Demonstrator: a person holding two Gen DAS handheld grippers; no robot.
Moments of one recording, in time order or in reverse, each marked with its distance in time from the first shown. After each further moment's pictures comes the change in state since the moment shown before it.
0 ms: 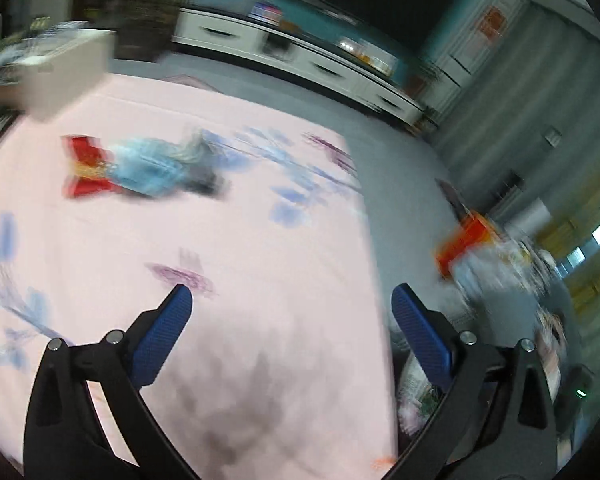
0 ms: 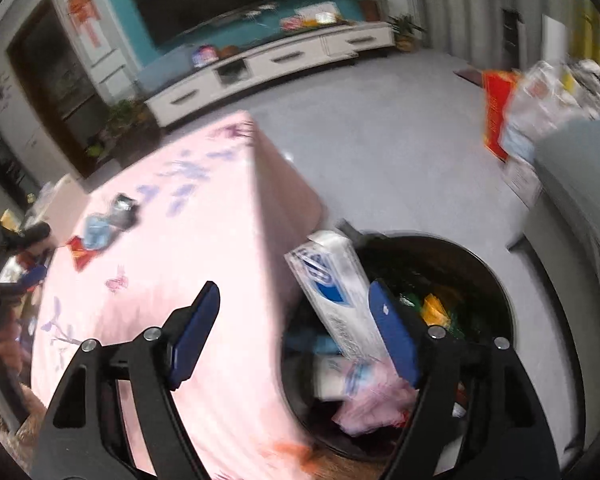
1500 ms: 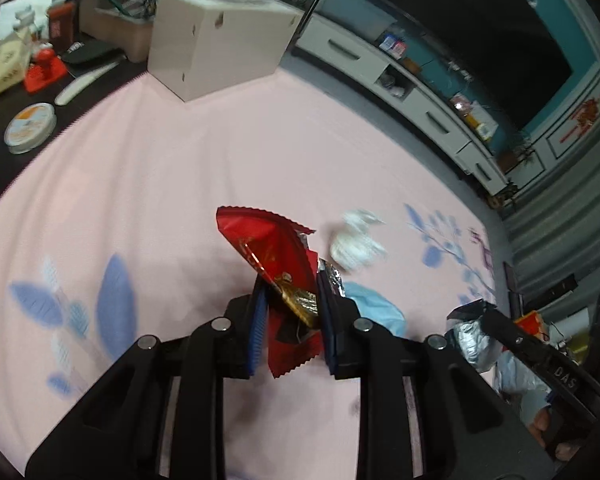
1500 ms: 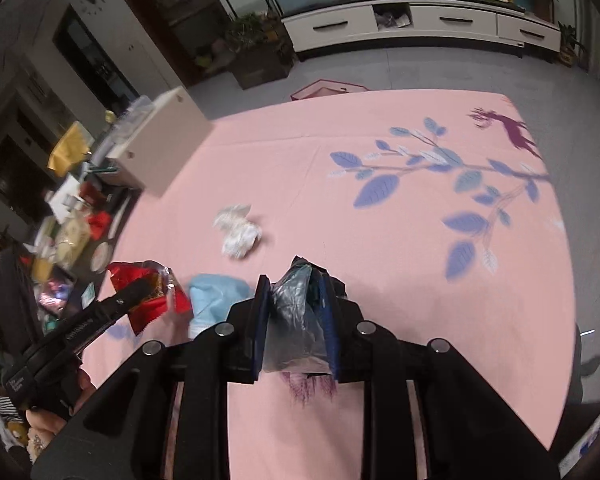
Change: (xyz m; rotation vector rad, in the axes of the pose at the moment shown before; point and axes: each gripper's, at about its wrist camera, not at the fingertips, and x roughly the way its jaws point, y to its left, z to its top) left arm 0.037 0.178 0.054 -0.269 -0.048 0.151; right arm 0.152 0.241 0.061 -0.265 0.234 0.319
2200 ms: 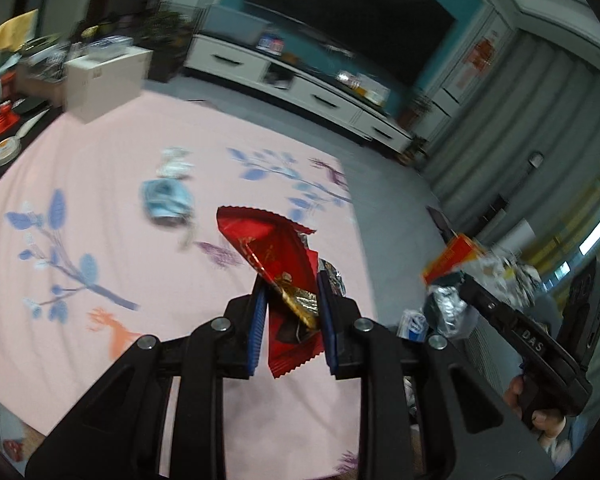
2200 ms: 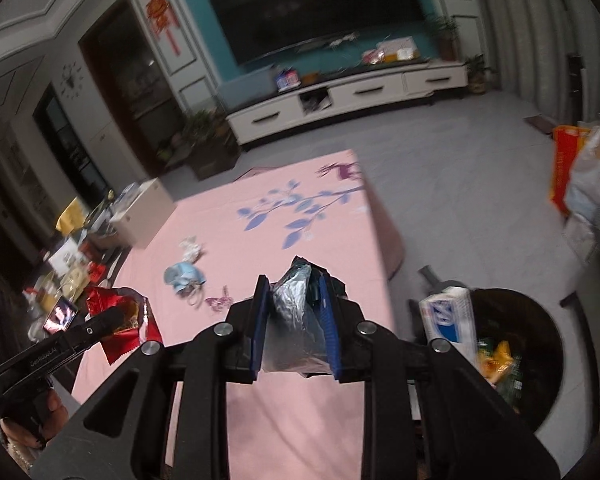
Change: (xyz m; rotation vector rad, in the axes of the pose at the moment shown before) left arm -0.154 -0.124 -0.152 0.284 -0.019 -0.259; right arm -0.224 -0.077 -0.136 0.122 -0.355 -0.161
